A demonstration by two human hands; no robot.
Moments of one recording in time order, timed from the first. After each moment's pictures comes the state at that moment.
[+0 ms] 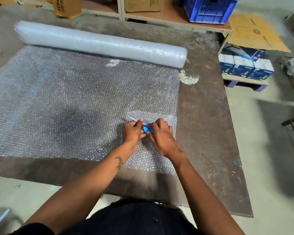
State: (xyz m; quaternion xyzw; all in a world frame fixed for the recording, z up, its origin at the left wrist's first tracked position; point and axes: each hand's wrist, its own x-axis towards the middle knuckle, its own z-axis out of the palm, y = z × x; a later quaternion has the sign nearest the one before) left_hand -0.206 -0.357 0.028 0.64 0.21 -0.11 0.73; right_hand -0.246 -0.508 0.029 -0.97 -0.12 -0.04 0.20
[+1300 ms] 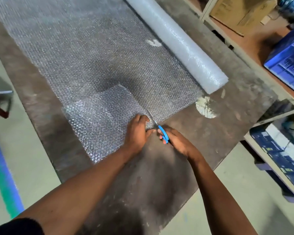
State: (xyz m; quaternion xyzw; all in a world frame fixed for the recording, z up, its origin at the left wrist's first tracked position) left_hand -0.188 -0.580 -0.040 0.88 0.23 0.17 0.37; right_hand -0.084 -0.743 0.014 -0.78 -0.19 0.42 0.41
